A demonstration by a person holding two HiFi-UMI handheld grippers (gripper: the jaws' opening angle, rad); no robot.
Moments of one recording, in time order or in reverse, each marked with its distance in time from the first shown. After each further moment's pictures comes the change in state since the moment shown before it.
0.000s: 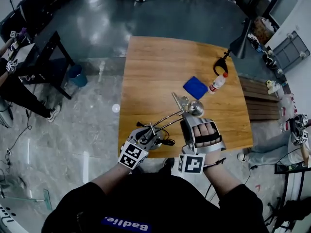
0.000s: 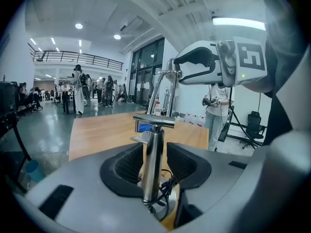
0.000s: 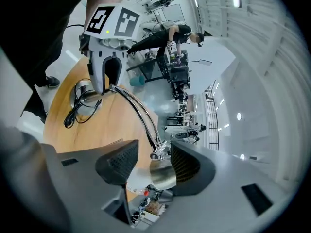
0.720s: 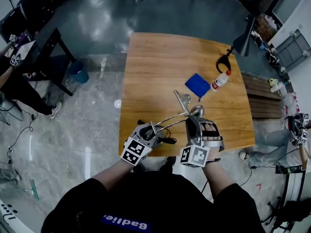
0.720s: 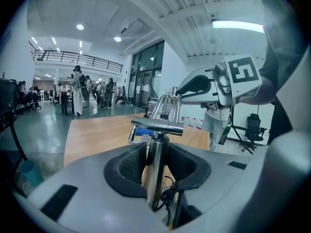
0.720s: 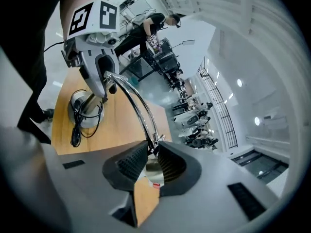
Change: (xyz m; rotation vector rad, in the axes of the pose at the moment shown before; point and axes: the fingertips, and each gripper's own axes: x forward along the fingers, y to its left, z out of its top) left arm 0.016 0.002 0.009 -0.013 -0.014 -0.019; right arm 0.033 0.047 -0.035 0.348 0.037 0.113
